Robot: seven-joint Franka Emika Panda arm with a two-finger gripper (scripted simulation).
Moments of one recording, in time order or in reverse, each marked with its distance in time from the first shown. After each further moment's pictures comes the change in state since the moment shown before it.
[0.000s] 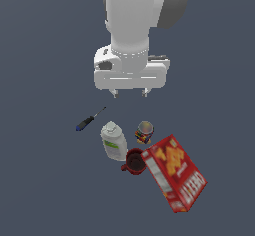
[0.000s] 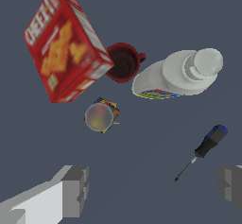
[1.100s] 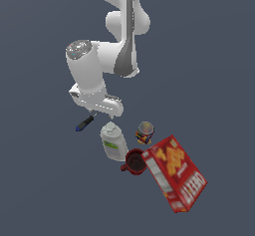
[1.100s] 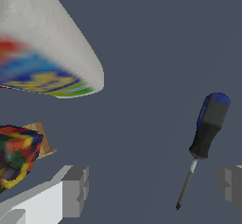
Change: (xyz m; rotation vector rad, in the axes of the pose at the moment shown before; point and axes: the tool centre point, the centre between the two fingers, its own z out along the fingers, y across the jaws) arm -0.030 0.124 0.148 0.024 0.015 0.377
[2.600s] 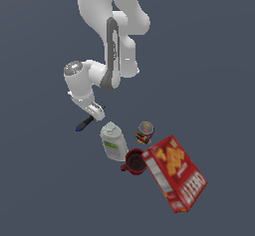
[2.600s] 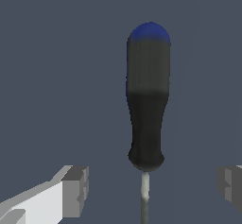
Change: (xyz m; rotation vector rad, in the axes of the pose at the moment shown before) arm -0.040 0.109 0.105 -0.036 0.023 0.296
